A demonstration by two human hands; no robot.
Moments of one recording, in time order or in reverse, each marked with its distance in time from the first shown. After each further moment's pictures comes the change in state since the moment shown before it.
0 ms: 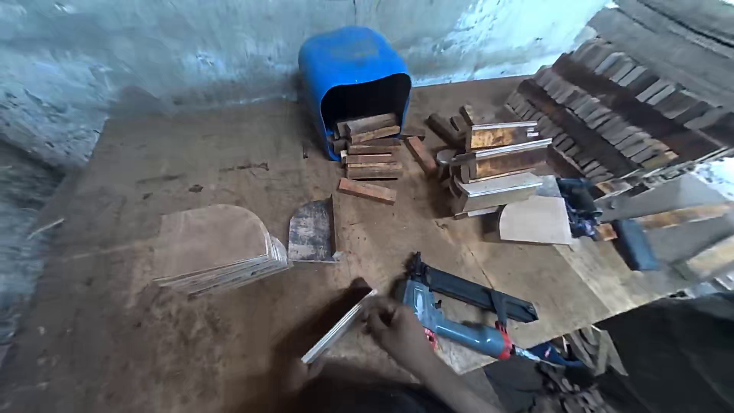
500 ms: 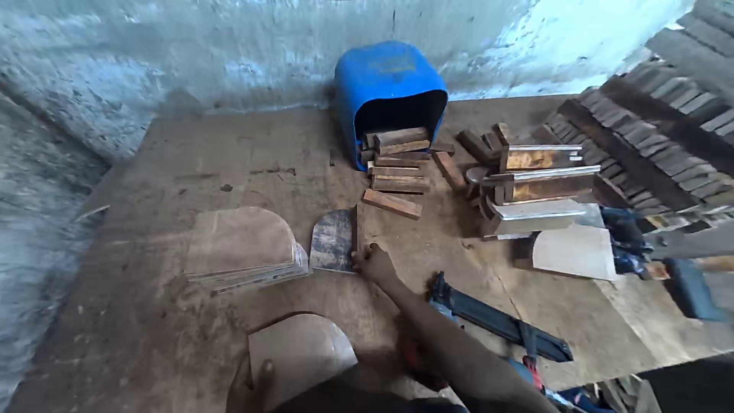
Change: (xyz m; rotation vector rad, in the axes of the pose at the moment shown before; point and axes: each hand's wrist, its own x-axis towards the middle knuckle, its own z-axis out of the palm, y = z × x) left_hand -0.029 -0.058 -0.089 -0.216 0.310 -0.349; right_hand 0.220 0.045 0.037 -0.369 0.074 0.226
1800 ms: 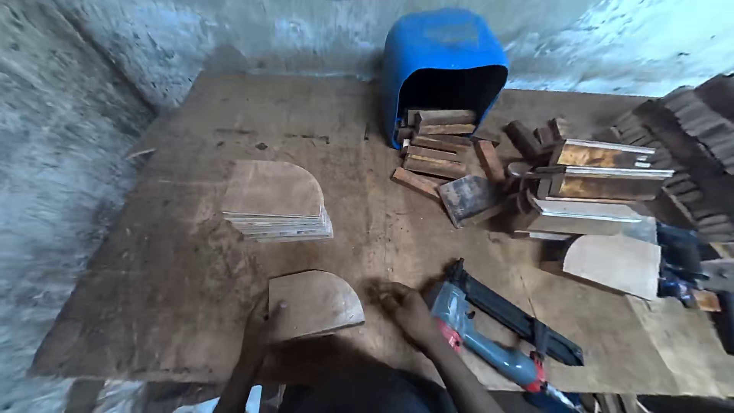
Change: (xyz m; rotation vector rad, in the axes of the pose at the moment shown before) left_hand 0.017 -0.018 0.002 -0.067 0.048 0.079; right_hand -0.169 0.057 -0.004 0.294 -0.282 -0.222
